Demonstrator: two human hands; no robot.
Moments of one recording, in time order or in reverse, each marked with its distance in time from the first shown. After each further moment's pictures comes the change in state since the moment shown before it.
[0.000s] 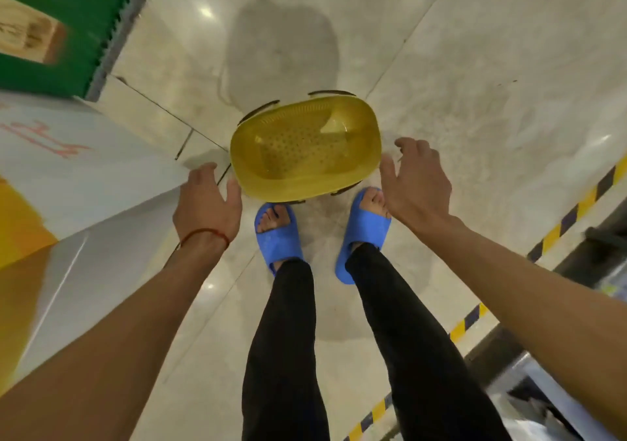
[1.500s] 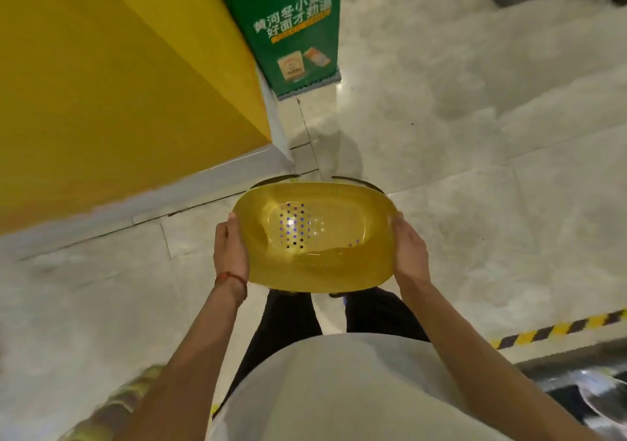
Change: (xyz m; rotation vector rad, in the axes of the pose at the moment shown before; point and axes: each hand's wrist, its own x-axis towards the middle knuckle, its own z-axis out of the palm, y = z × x) left_hand -0.376 0.026 -0.209 -1.350 0.387 -0.820; right_hand -0.244 -0.087 -0.255 0.629 -0.421 0.015
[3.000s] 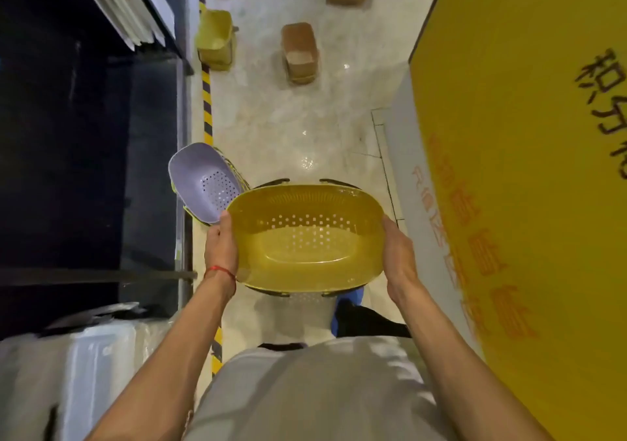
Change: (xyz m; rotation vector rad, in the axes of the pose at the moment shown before) left_hand -0.077 -0.313 -0.572 -1.120 1.069 -0.620; right_hand -0.440 0.108 0.605 -1.128 -1.125 -0.495
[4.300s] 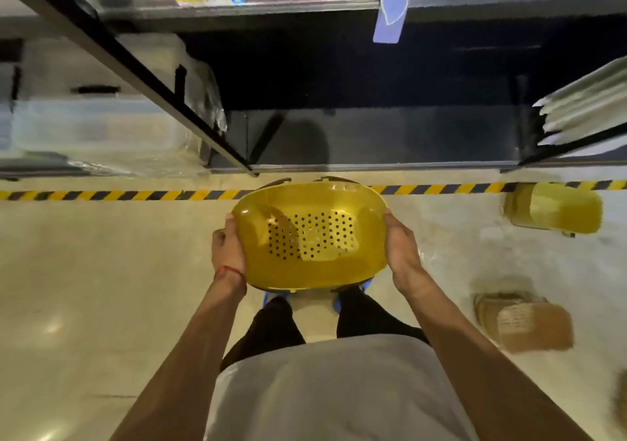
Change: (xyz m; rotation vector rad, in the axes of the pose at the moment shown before) left_hand 0.230 0.125 -0.011 -1.251 1.114 -0.851; right_hand 0.241 -0.256 0.564 -1.297 -1.146 -0.148
